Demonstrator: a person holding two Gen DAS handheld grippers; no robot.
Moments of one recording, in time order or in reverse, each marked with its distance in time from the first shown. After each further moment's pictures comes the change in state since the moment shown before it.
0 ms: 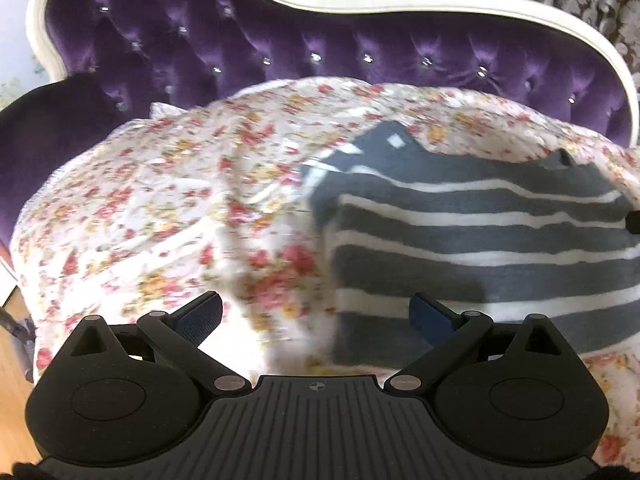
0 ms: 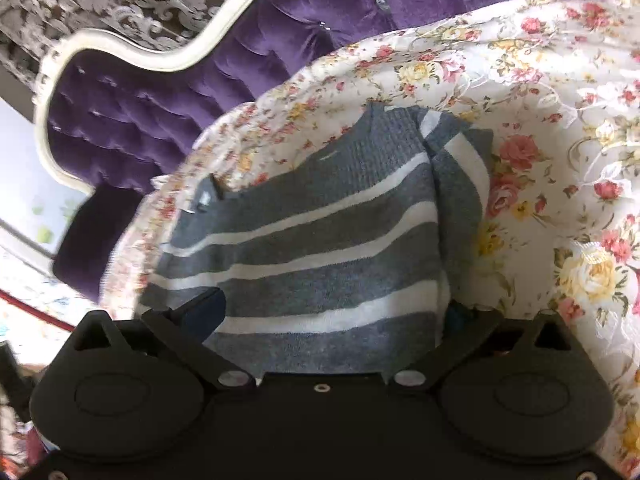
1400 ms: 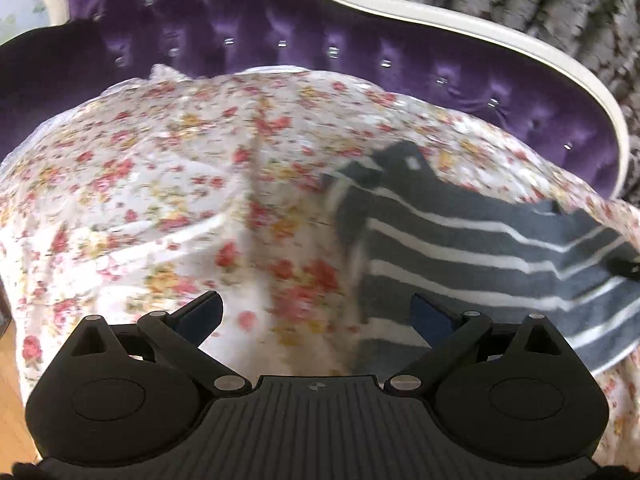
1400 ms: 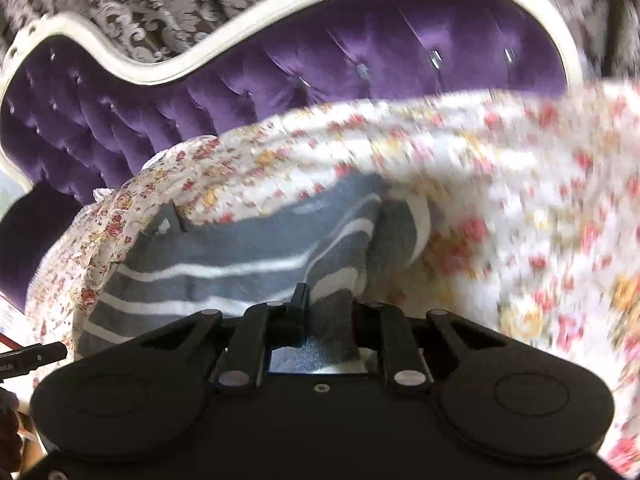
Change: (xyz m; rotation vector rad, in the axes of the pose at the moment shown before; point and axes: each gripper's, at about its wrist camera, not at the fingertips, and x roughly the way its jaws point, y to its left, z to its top) left arm 0.001 0.057 0.027 -0.151 0.085 -0.142; right arm -0.024 0.062 0.006 -0.141 -0.142 -0.283
